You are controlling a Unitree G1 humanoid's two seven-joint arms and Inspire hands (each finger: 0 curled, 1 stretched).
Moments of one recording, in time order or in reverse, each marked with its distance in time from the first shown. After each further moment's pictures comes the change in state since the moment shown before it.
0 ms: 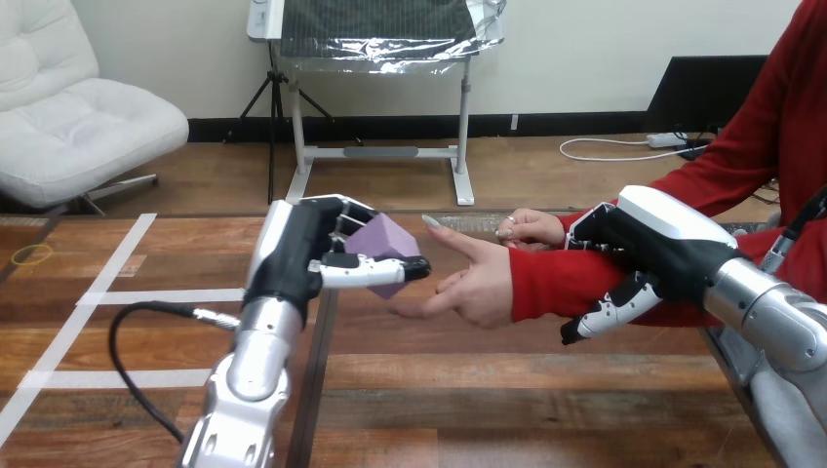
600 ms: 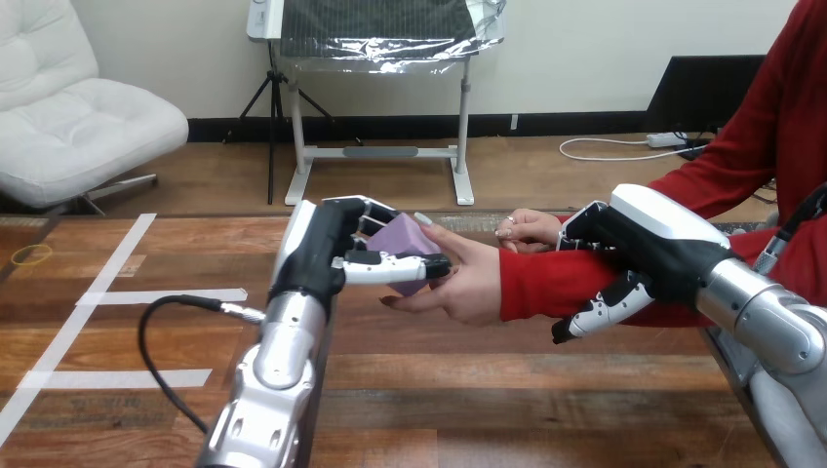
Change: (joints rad) left arm -0.066 -0.046 -0.011 0.103 -0.003 -0.005 0.017; right arm 0.019 0.016 -0.010 -0.051 0.000 0.022 0.003
